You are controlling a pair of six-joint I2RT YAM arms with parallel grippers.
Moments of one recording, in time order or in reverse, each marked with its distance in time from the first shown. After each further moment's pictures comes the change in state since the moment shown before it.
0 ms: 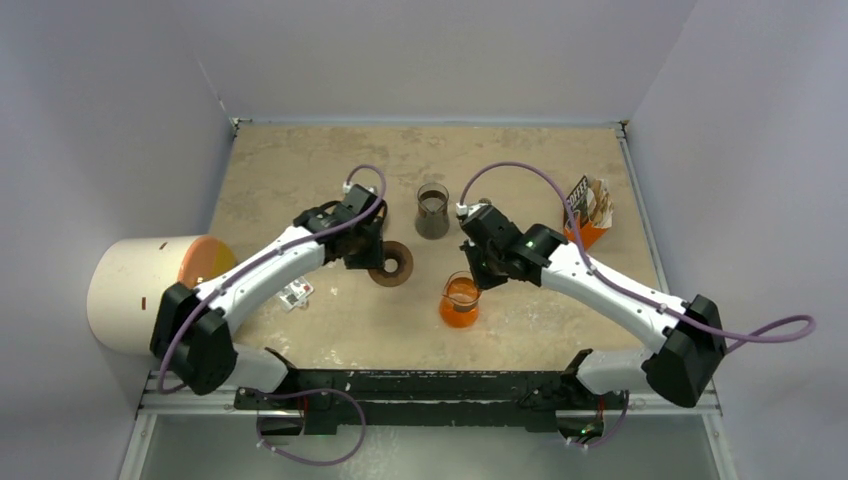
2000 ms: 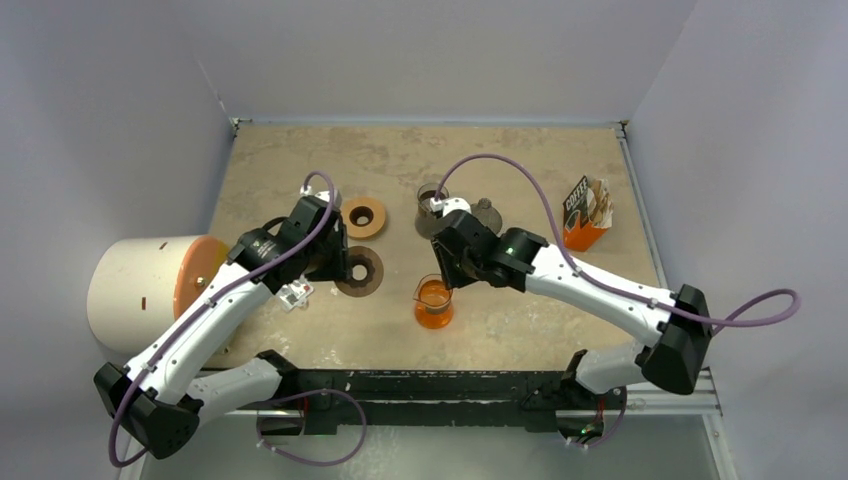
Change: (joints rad) left arm 0.066 -0.390 0.000 -0.273 -0.047 0.081; right arm 0.188 0.105 0.130 0.071 0.130 0.113
